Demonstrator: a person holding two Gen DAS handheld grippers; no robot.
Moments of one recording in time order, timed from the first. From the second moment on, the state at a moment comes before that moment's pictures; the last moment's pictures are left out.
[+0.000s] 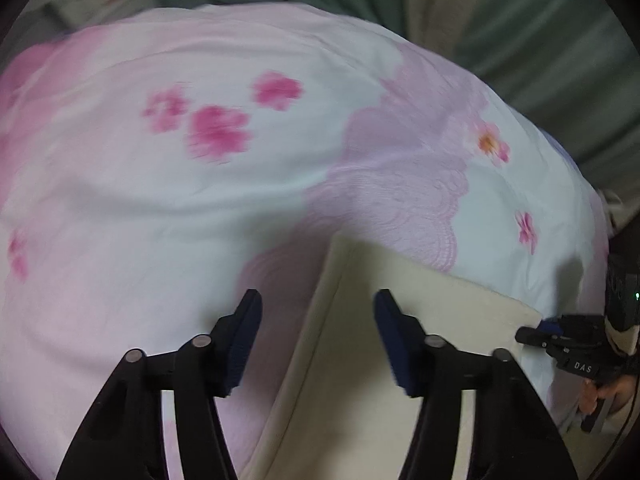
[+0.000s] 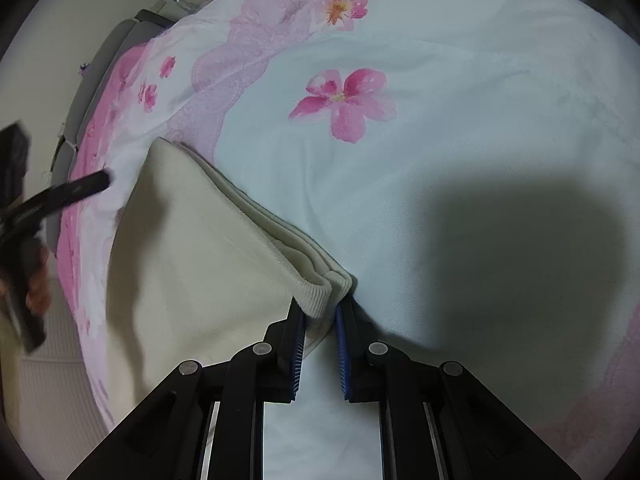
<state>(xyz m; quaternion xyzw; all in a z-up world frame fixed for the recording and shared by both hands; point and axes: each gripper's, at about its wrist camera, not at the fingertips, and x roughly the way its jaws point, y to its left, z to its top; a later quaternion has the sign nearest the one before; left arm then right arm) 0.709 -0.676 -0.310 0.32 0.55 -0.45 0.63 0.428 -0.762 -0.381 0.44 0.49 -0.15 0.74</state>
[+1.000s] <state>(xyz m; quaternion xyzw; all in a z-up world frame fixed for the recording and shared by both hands) 0.684 -0.697 -0.266 0.31 0.53 -0.52 0.59 0.409 -0.757 -0.340 0.43 0.47 -0.15 0.76</state>
